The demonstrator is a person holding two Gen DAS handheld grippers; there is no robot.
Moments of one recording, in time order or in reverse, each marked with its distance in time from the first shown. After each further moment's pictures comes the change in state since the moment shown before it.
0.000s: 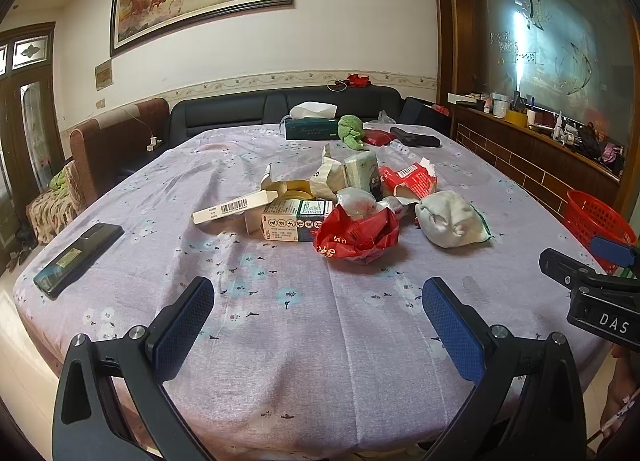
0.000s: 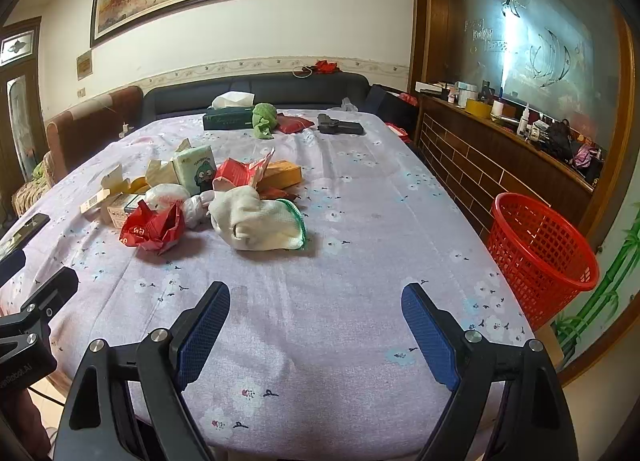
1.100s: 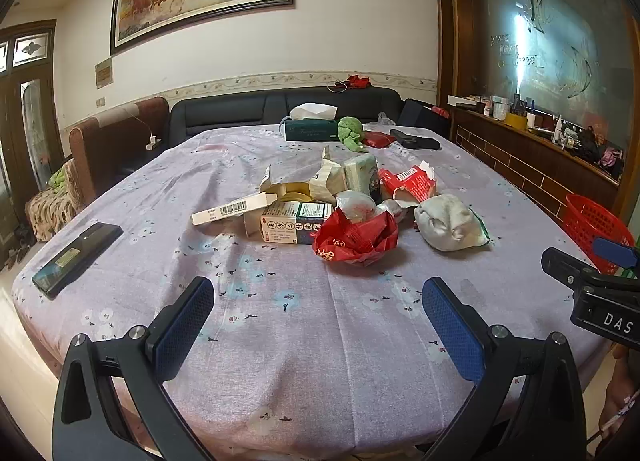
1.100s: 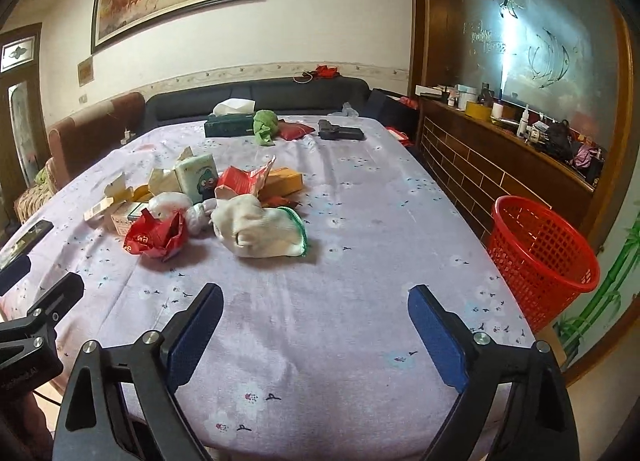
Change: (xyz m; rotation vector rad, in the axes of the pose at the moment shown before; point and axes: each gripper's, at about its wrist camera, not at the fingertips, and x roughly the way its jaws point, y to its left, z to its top) left arm -0.002 0.000 0.001 -0.012 -0.005 -0.006; right arm -0.002 -0.002 0.002 0.013 -0.019 0.011
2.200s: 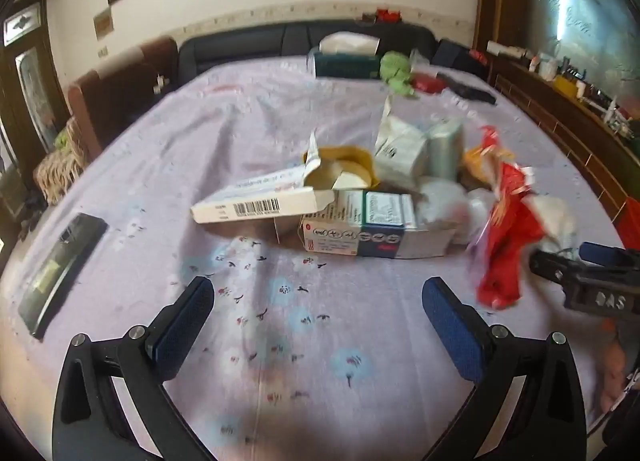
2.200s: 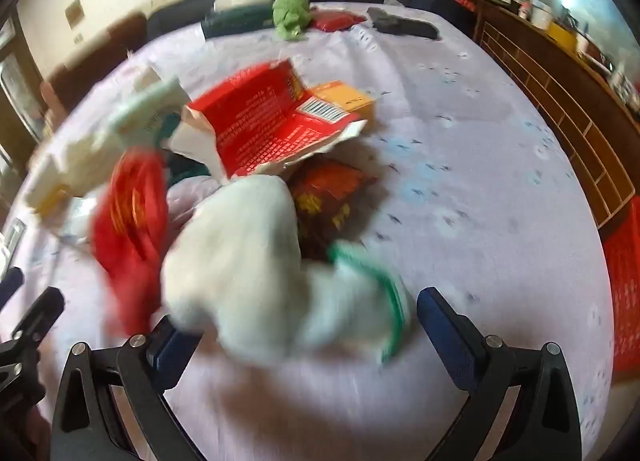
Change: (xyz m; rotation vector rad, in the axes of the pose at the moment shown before) left arm 0.102 0.042 0.045 -0.020 0.251 0.071; right arm 0.158 0.032 0.055 0.011 0.403 0.151
